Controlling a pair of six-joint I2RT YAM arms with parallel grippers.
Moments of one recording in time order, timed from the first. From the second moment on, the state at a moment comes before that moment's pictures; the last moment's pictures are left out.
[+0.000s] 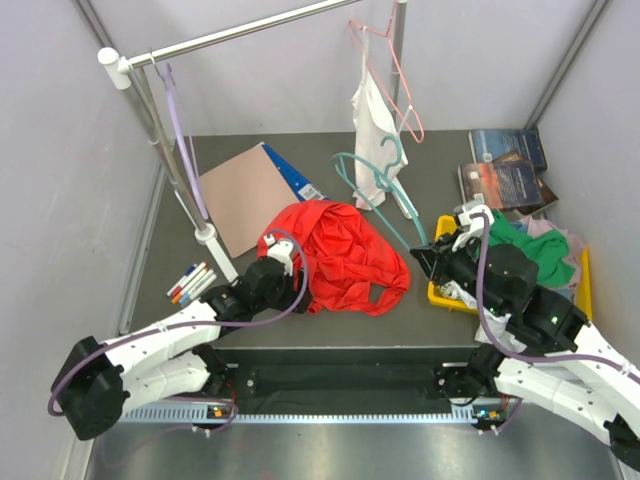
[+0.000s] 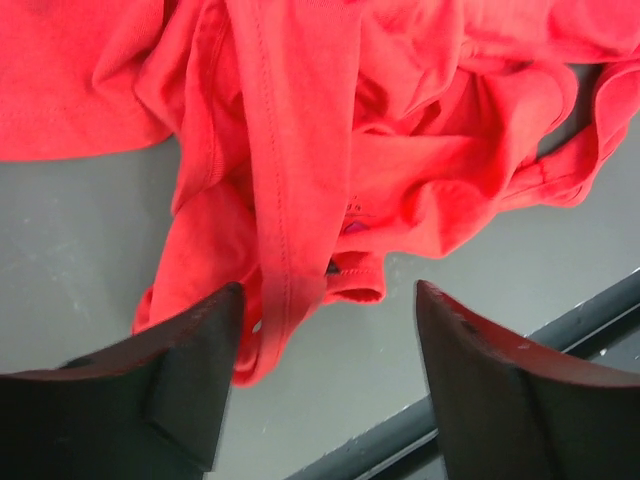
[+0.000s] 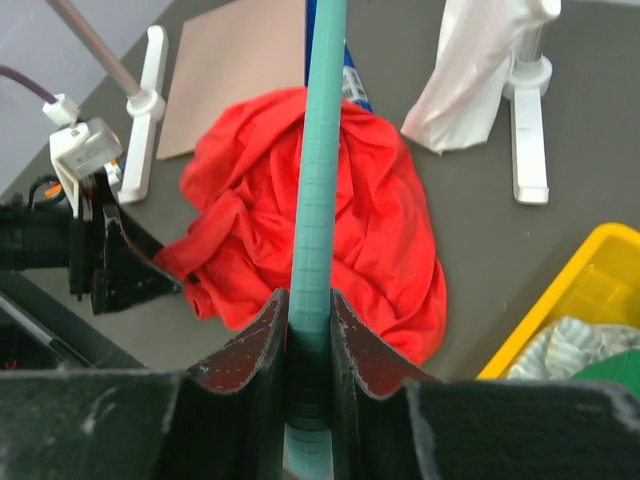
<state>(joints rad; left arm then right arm) -0.79 0.98 0.49 -0.22 -0.08 -0.50 0.85 0.60 0.87 -0.48 0.27 0.27</state>
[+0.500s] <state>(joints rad) -0.75 0.98 0.51 -0.18 -0.24 -0.49 0.85 0.52 0.94 -0.70 0.17 0.33</state>
